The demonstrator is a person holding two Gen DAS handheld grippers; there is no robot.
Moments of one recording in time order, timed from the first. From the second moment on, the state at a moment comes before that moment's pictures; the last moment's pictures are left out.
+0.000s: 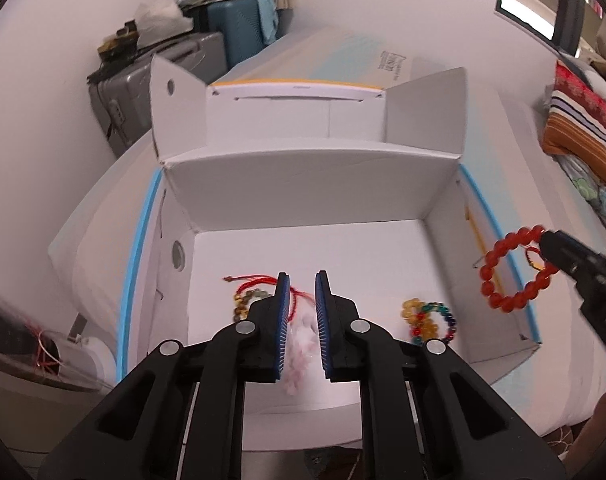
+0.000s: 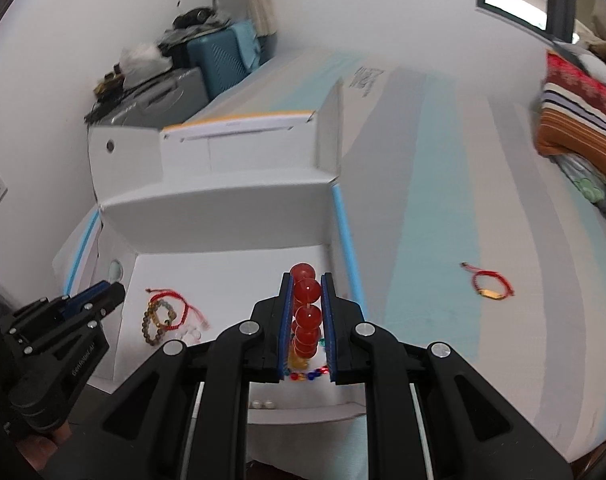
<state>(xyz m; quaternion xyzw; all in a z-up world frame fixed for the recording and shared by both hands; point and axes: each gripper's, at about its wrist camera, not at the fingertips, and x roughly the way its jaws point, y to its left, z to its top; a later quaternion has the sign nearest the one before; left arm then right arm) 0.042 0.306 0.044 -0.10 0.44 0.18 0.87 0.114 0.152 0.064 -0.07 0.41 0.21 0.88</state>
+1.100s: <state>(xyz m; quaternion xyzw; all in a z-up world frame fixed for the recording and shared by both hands) 0.043 0.321 -0.003 -0.11 0.47 0.19 0.85 0.115 0.180 0.002 -0.10 0.46 0.22 0.86</state>
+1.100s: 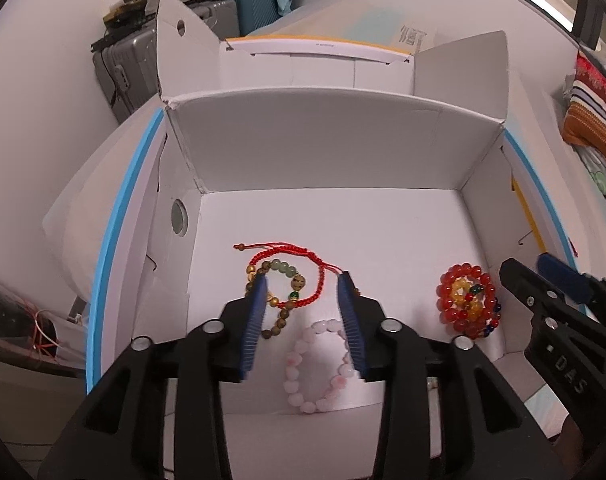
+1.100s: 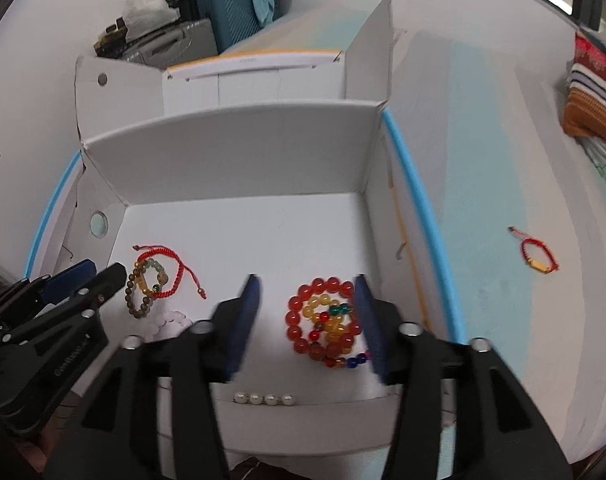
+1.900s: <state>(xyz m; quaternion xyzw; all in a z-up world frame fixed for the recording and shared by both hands) 0.103 0.157 0.032 -0.06 0.43 0.11 0.89 0.135 -0.027 0.045 -0.05 0.39 0.10 0.91</state>
